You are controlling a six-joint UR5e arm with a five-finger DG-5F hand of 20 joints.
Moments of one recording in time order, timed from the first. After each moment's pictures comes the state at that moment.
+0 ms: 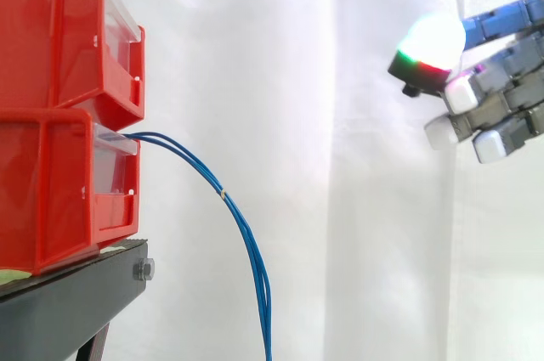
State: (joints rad) arm 0.18 -1.90 -1.46 -2.98 -1.27 -0.22
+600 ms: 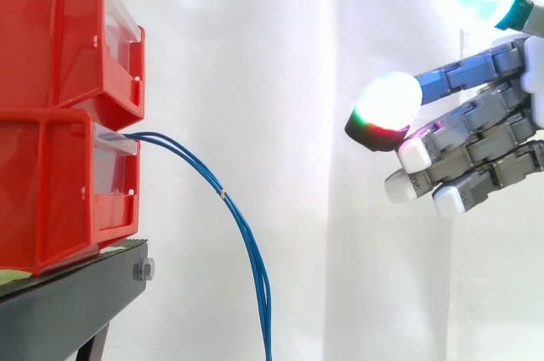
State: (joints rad) arm 0.19 -1.98 -1.46 -2.89 -1.20 -0.23
